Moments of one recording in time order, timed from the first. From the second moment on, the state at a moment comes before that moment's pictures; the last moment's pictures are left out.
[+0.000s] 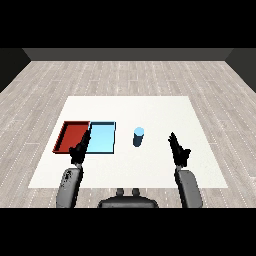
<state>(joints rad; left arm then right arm) -0.02 0.09 -0.01 -1.57 -0.03 -0.02 0.01 0.01 -0.11 0.00 -1.55 -0.02 -0.02 0.00</state>
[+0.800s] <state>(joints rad) 0.05 0.05 0.00 -1.66 0.01 -0.05 -0.28 0.01 -0.17 -0.12 -1.54 -0.26 0.29 -0.22</state>
